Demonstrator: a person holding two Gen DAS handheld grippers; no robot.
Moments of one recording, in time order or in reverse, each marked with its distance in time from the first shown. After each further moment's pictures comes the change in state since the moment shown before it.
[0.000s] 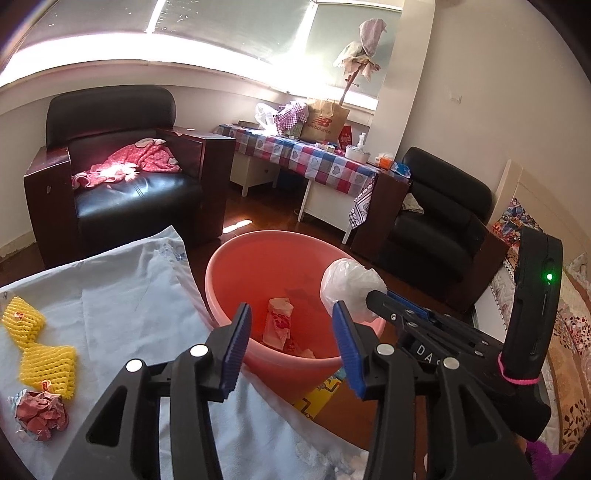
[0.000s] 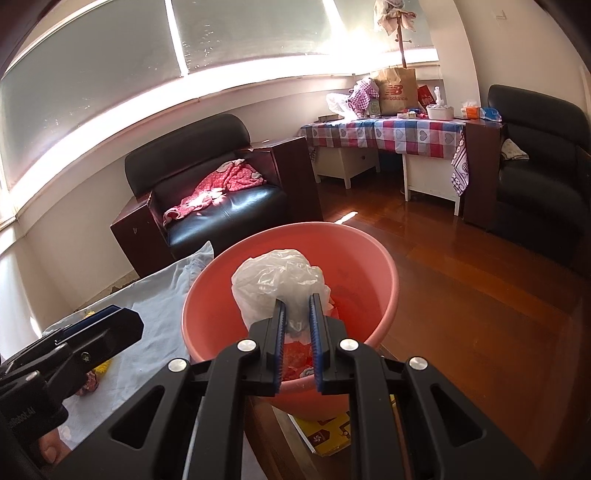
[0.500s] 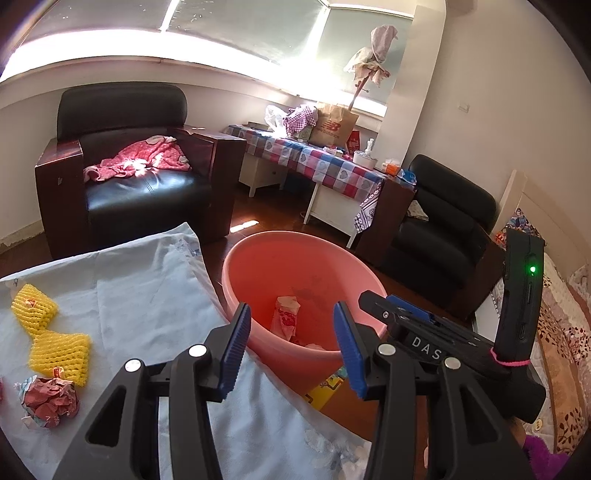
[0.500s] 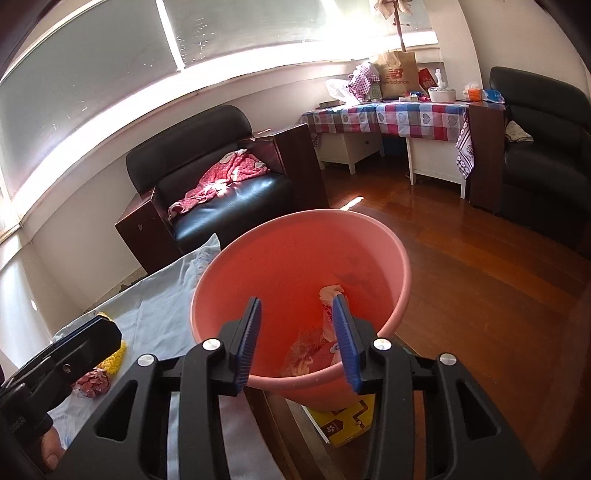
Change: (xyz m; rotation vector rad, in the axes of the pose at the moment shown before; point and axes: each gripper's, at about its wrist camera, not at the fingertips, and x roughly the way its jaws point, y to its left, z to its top) left arm -0.021 0.011 -0.005 -0.039 -0.010 0.016; right arm 0.003 0.002 0.000 0.039 0.053 0.032
